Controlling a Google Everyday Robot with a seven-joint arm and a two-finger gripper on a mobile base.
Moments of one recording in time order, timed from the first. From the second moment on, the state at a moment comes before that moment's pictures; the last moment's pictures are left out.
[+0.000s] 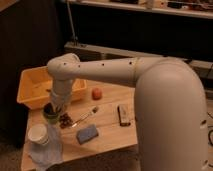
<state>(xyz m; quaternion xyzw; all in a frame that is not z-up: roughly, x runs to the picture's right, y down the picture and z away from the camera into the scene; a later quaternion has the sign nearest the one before) -0.231 0.105 0.683 -0.43 0.10 0.50 0.74</state>
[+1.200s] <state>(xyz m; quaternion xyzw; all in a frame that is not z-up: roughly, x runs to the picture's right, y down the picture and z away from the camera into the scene) -0.286 0.129 0.670 -0.46 0.08 0.45 0.76</state>
